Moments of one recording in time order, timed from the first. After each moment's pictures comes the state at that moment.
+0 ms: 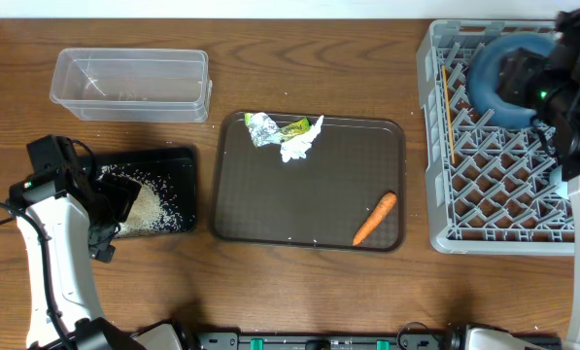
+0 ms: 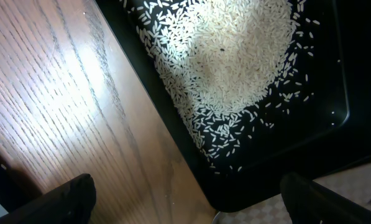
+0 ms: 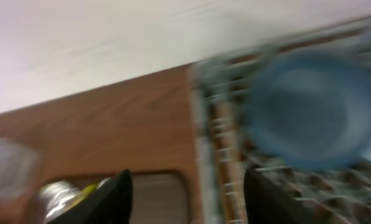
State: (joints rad) left arm 0.46 1.36 1.04 -1.11 0.04 -0.80; right arm -0.14 1.40 1.53 -0.75 -0.25 0.23
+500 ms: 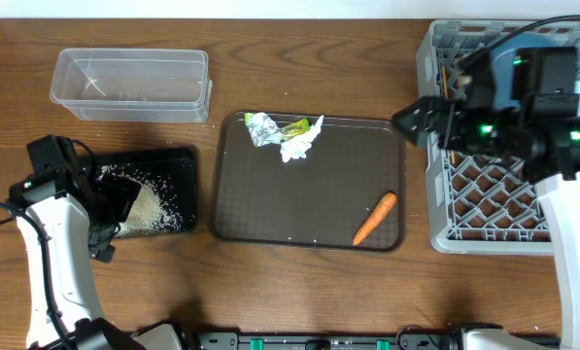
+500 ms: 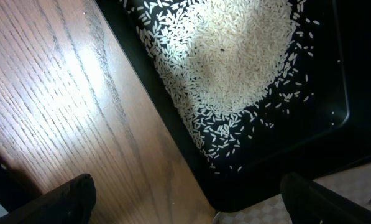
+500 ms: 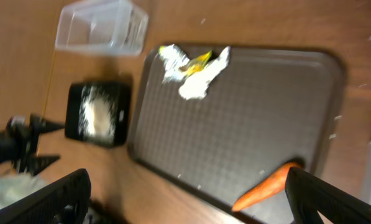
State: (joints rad) left arm 0.46 1.36 1.04 -1.11 0.04 -0.80; right arm 0.07 1.40 1.52 -1.09 -0.60 0.23
